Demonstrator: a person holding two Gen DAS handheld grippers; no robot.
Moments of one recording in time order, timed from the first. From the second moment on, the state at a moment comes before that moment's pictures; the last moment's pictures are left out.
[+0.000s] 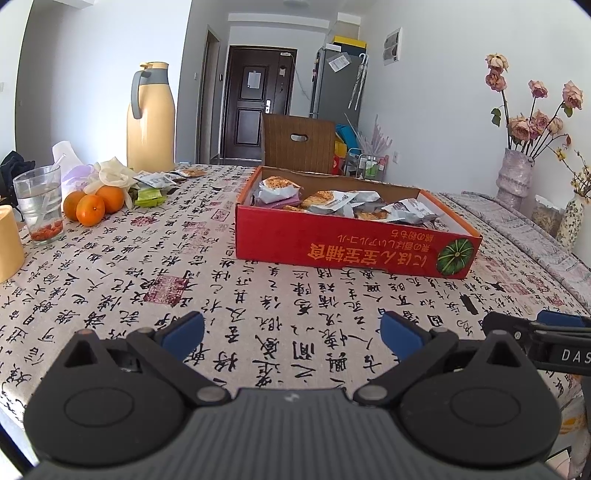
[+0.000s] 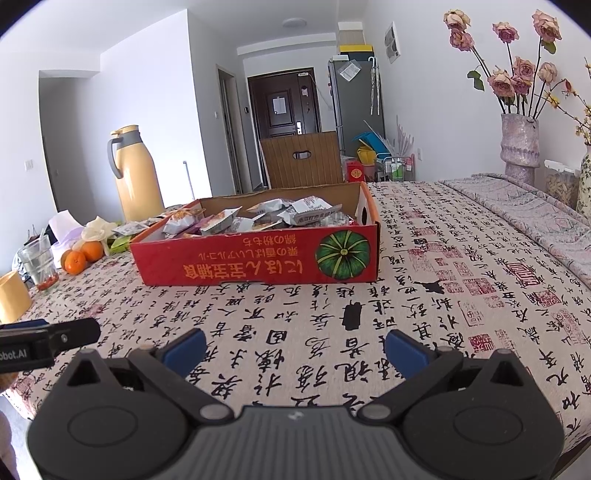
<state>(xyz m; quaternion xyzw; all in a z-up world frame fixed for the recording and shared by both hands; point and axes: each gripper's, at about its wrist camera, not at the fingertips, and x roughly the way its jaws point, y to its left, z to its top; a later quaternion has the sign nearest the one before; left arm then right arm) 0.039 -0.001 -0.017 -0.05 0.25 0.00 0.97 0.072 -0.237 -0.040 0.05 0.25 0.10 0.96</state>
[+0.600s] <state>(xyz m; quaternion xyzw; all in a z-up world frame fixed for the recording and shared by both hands) 0.039 -0.003 -0.017 -0.05 0.25 0.00 0.97 0.072 -0.237 -0.039 0.05 0.25 0.10 0.96</state>
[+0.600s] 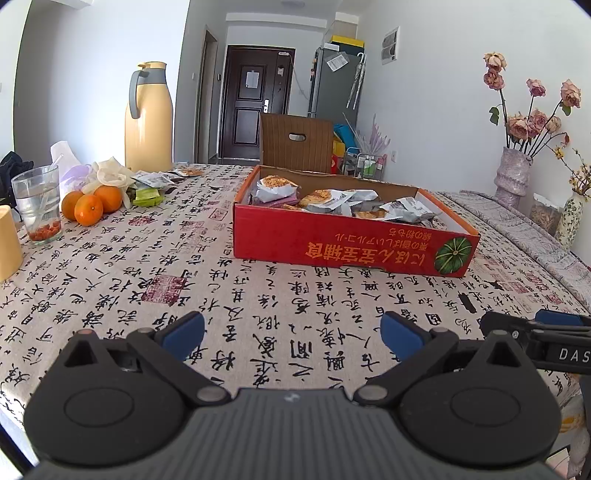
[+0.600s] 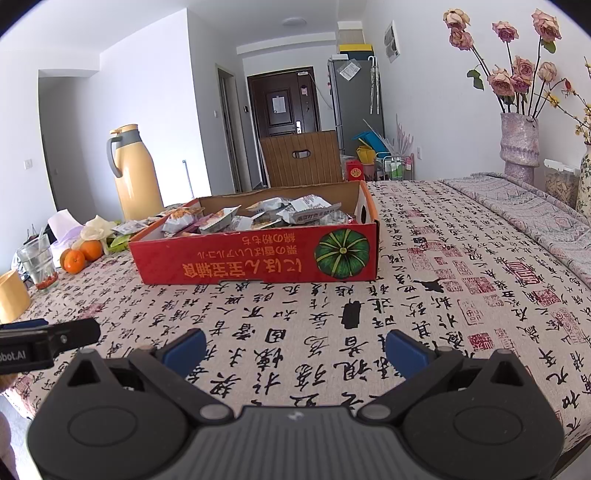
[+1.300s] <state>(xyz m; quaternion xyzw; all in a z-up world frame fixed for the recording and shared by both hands) 0.038 -0.002 -0.018 -0.05 0.25 0.00 0.97 0.072 -0.237 -0.039 0.05 0.25 0.10 0.96</state>
